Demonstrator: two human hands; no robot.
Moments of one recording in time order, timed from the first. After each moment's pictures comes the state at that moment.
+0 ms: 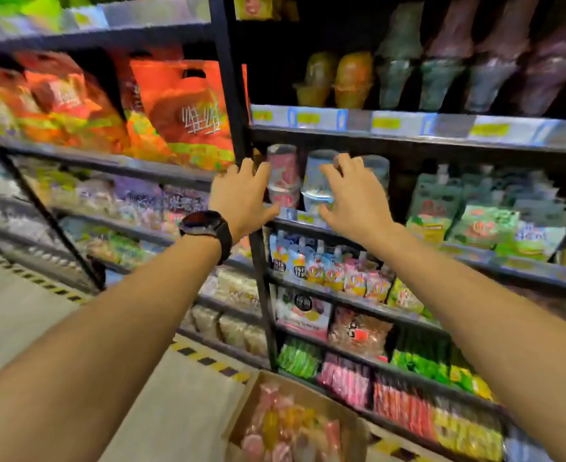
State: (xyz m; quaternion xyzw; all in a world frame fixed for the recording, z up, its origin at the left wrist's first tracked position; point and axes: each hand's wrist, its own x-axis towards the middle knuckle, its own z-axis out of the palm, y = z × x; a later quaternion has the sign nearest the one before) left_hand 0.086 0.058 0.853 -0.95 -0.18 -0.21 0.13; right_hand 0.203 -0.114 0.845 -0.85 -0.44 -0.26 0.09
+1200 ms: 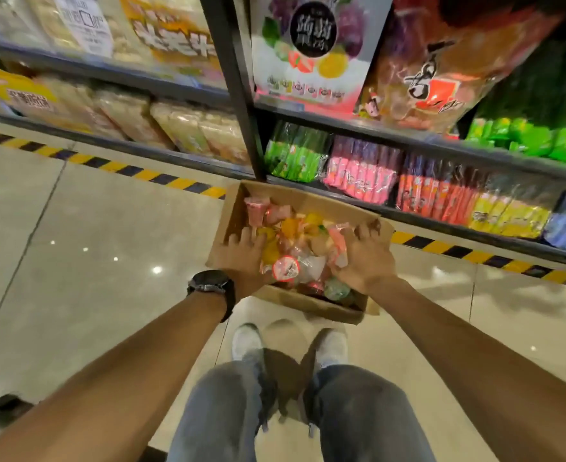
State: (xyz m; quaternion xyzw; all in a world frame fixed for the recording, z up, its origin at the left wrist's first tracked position) left_hand -0.014 0.071 0.216 -0.95 -0.12 0.28 -0.05; right_hand 0.099 -0.133 0.222 -0.92 -0.24 0.30 -0.01
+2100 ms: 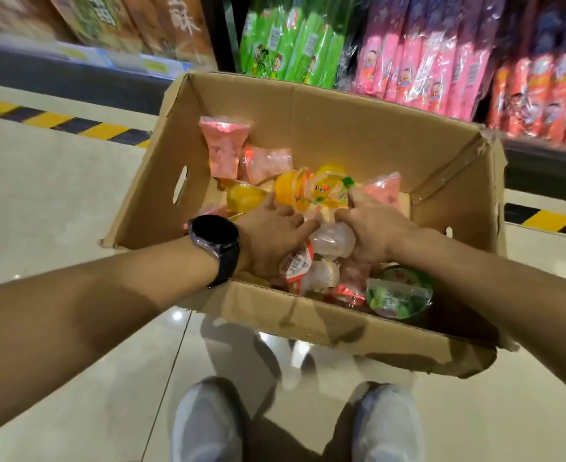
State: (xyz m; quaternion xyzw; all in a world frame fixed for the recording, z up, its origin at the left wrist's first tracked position) left_hand 0.034 0.054 -0.134 -0.94 0.22 0.24 0.08; right_hand 0.123 -0.121 -0.138 -0.87 -0.41 0.26 -0.05
